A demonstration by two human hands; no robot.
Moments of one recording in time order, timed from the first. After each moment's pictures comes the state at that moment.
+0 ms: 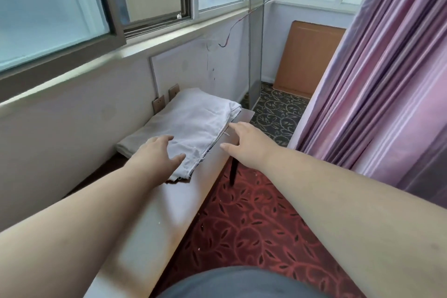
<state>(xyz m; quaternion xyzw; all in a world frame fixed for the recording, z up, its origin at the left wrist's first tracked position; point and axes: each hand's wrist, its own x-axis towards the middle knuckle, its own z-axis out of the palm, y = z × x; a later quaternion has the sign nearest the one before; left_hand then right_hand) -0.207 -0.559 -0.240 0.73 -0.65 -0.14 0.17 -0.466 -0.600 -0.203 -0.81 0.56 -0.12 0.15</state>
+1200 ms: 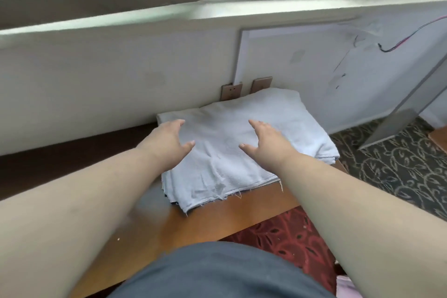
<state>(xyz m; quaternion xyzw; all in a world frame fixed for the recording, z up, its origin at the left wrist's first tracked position) -0.187 -0.761 -0.302 0.91 -0.35 -0.17 0.16 -0.370 -0.964 -0.309 -0.92 0.32 0.04 0.23</state>
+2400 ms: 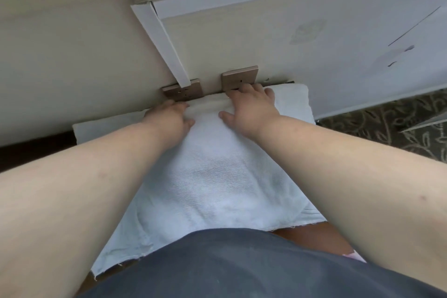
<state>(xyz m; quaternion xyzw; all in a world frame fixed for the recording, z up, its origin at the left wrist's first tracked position) -0.103 -1.072 -0.421 0.92 -0.32 -0.25 -0.02 -0.218 -1.257 -0.421 -0.97 0.19 0.11 0.12</state>
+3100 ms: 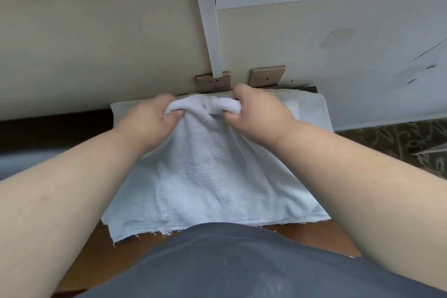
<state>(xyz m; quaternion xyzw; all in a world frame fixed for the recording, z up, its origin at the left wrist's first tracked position) -0.124 -0.969 -0.361 0.93 -0.23 -0.20 0.19 -0.237 -1.195 -0.352 -0.95 0.13 0.02 0.27</state>
